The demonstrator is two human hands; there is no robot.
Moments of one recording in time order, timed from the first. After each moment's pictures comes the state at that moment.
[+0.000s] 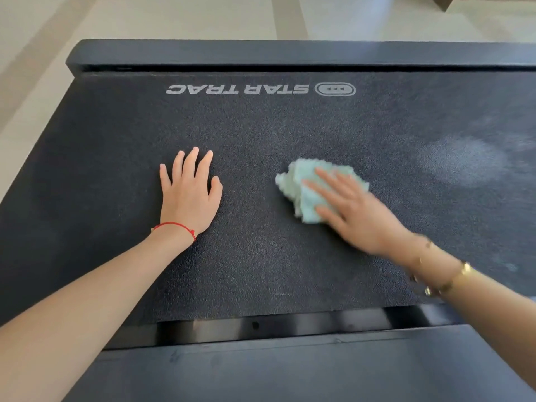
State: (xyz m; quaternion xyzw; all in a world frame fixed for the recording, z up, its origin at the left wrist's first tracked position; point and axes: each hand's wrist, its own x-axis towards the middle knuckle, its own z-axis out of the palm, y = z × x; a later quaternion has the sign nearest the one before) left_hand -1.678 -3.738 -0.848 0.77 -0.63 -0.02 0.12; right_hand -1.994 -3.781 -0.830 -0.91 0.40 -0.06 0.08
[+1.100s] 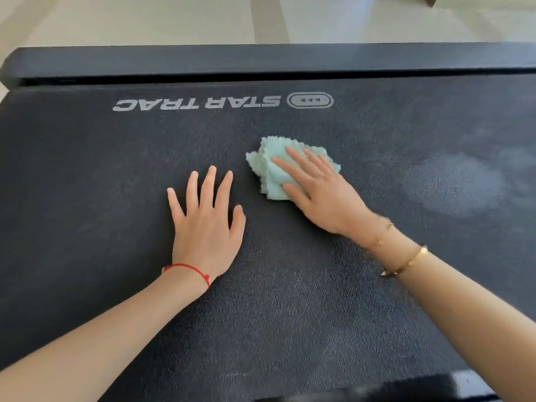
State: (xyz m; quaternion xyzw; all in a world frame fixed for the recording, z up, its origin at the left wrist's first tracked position) left_hand -1.771 -3.776 -0.849 0.75 -0.66 -0.03 0.09; right_hand -1.979 -3.872 -0.832 -0.88 0.45 -0.08 0.11
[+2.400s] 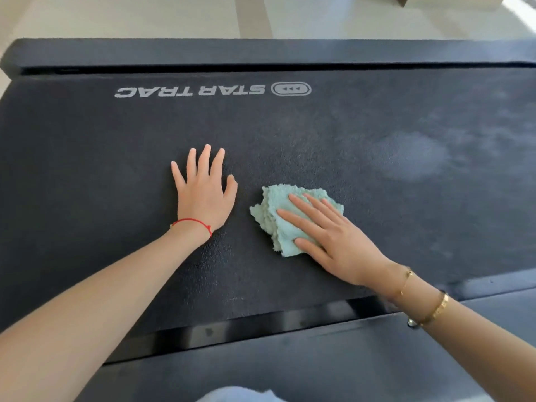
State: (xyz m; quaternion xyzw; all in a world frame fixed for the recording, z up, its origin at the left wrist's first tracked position) left_hand -1.770 -3.773 -0.849 0.75 -0.65 -0.04 0.13; right_hand -2.041 -3.732 -0.821 -0.91 0.40 -0.02 0.12
